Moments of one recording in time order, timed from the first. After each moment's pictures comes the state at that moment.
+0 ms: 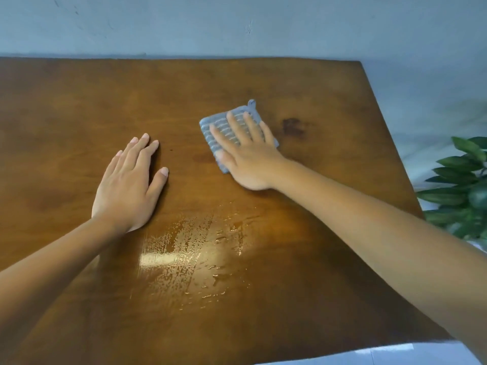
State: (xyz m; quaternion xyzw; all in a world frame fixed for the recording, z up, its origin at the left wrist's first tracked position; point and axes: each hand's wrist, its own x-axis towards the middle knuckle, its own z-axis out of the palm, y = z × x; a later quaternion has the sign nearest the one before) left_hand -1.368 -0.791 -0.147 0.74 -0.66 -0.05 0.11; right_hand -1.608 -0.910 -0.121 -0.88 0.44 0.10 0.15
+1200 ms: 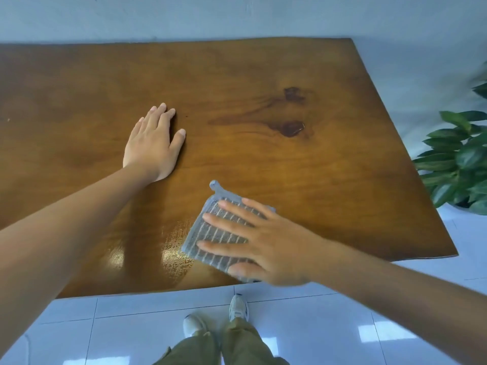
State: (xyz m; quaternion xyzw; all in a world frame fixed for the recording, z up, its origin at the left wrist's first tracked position) left_hand -1.367 -0.792 -0.146 0.74 -0.66 -0.06 0.11; right_hand -1.665 -0.690 -0.126 -0.97 0.18 0.08 0.10
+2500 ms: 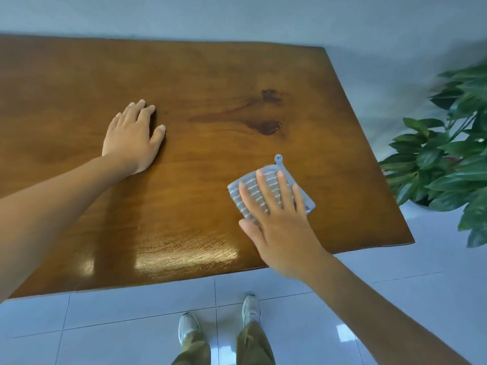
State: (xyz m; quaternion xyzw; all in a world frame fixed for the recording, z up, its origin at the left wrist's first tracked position) left_hand -1.369 -0.796 -0.141 0.74 -0.66 -0.06 0.08; right_hand -1.699 -0.669 -0.131 -0.85 0.52 0.05 0.10
